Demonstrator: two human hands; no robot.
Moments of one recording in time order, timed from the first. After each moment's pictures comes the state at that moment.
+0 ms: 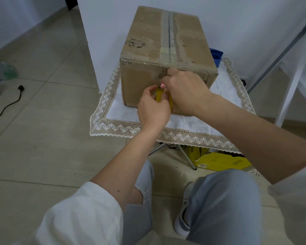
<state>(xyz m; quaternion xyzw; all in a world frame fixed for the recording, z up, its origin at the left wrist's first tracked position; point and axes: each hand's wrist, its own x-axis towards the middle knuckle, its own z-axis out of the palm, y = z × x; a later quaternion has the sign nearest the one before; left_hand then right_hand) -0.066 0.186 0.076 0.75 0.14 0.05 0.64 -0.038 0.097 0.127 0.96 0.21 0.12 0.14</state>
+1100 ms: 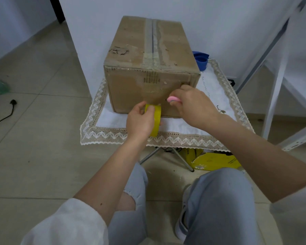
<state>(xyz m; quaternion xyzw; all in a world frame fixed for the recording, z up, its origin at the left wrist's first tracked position) -0.072 0.184 0.059 0.71 0.14 -0.05 0.69 -0.063 0.036 0.102 0.98 0.11 0.10 -0.10</state>
